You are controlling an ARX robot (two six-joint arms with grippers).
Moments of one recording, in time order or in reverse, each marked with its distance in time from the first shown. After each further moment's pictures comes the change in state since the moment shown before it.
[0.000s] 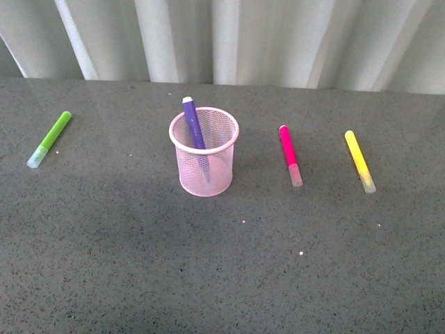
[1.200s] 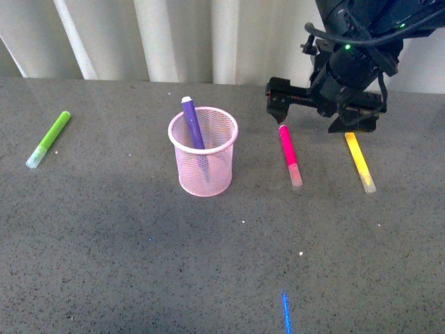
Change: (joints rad) left arm 0.000 0.000 0.000 0.000 0.000 0.000; right arm 0.396 1.807 1.447 -0.834 0.383 0.350
